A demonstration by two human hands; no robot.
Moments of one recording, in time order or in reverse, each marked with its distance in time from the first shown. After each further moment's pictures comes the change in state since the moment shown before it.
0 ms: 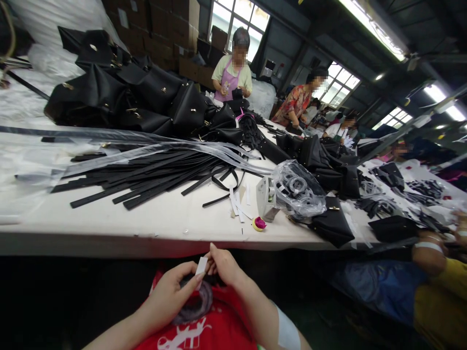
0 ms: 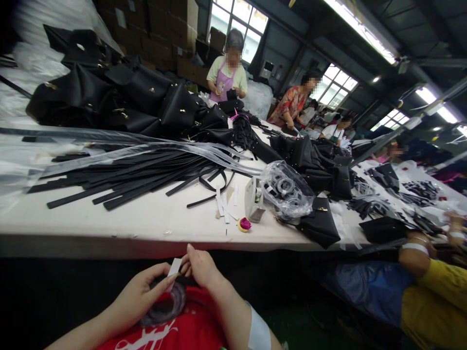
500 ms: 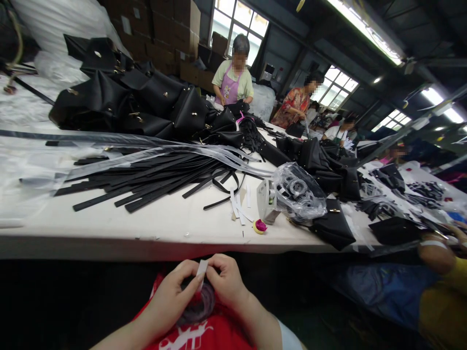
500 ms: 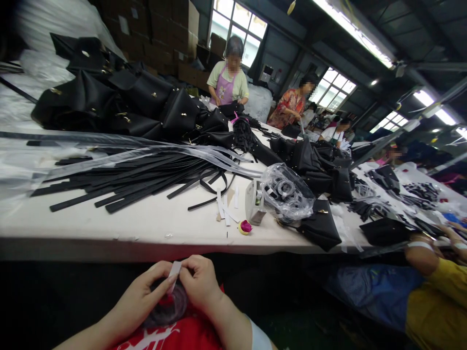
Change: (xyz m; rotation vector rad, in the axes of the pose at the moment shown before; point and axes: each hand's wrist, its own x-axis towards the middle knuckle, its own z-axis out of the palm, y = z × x) left_hand -0.001 0.007 -0.001 0.031 0.097 0.048; right_hand -0.026 -0.020 0.005 -0.283 0.190 -0.420
